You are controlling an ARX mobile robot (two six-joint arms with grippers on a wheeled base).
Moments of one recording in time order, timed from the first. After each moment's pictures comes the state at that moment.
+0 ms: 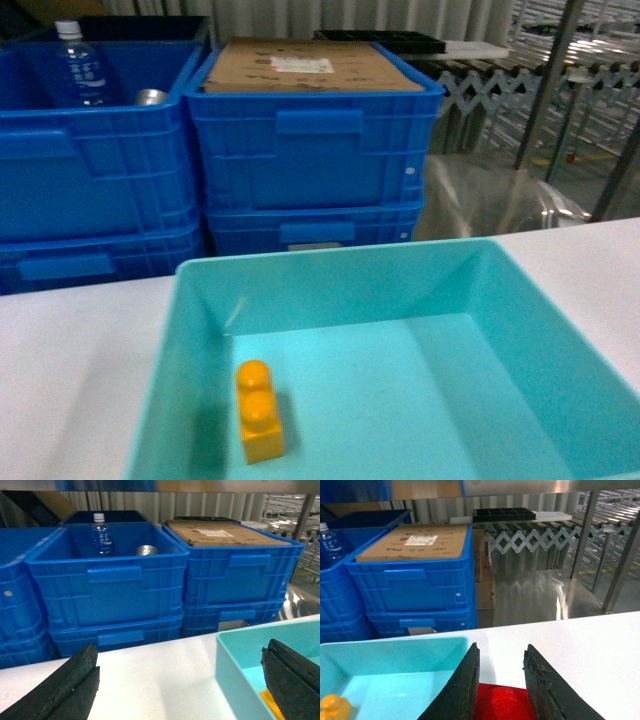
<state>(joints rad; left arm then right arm) 0.00 0.01 0.01 0.00 0.00 0.00 0.04 0.59 0.31 0.24 -0.11 0.06</state>
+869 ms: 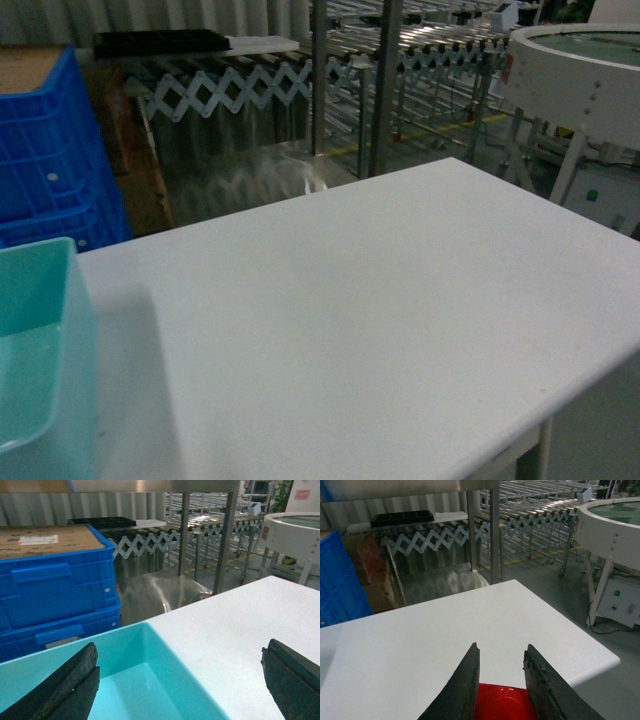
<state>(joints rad) 0.00 0.01 0.01 0.00 0.00 0.00 0.04 0.59 0.31 0.24 -0.11 0.06</state>
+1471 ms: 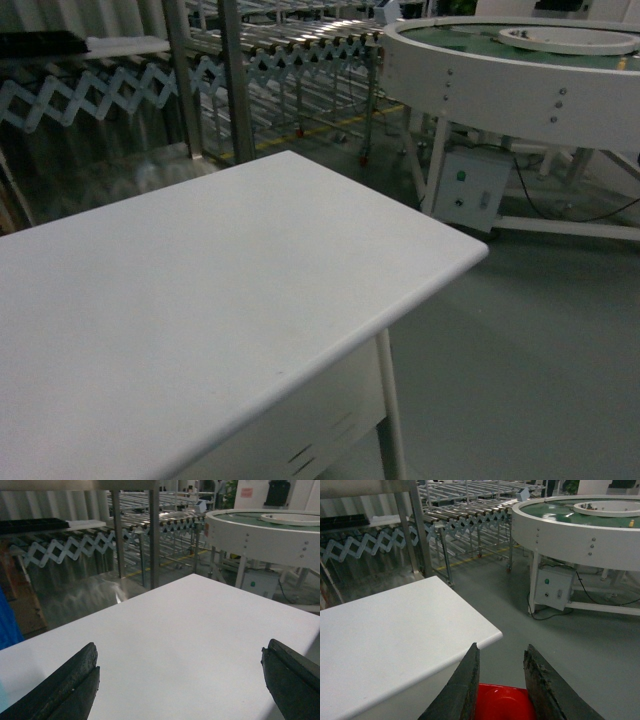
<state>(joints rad) 0.00 0.01 0.01 -0.01 0.00 0.00 0.04 0.59 0.31 0.24 -0.11 0.06</state>
